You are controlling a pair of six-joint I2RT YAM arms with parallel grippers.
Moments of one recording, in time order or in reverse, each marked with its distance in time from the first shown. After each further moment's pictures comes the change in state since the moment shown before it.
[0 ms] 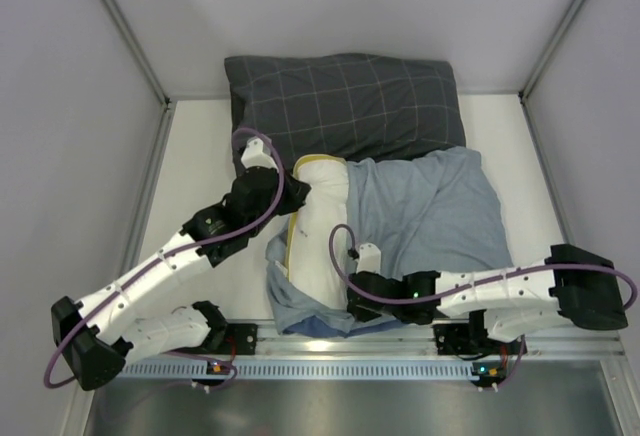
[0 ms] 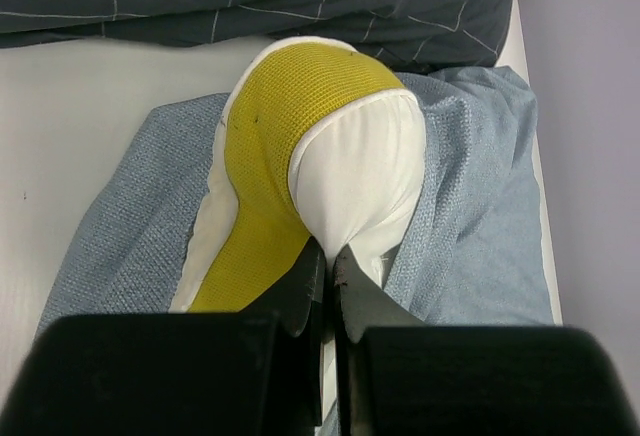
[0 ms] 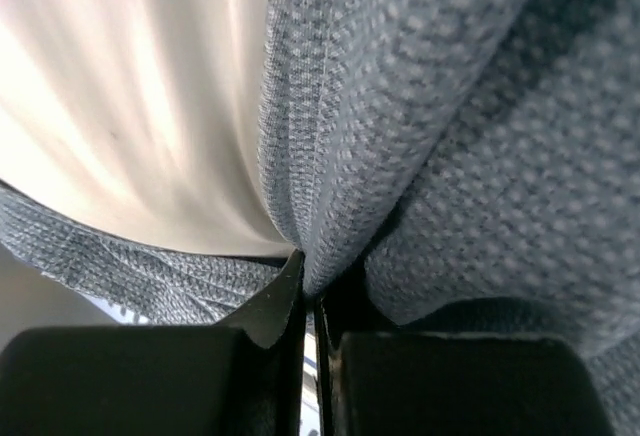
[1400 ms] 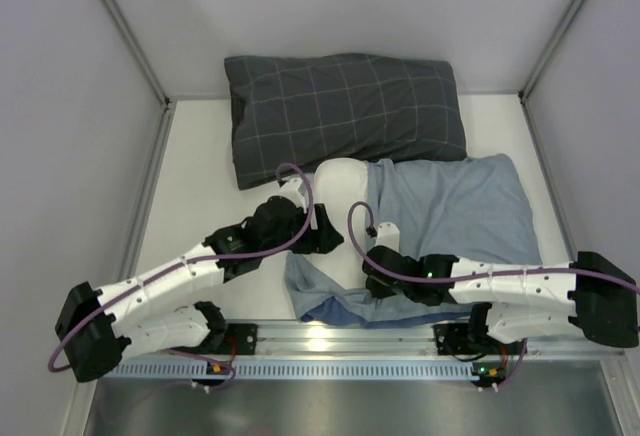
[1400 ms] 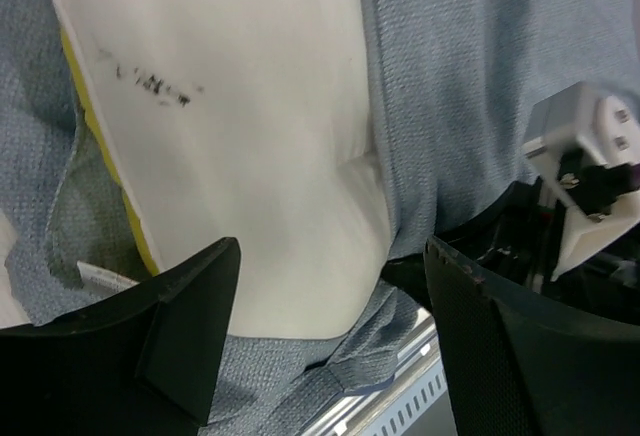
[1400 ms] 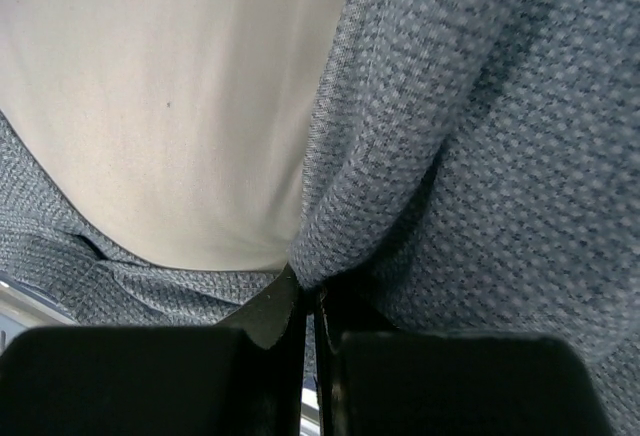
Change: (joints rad) left arm -0.096 0.032 -0.215 0.104 0.302 0.058; right arm -0.195 -0.098 -0.012 -0.119 0.029 -0.138
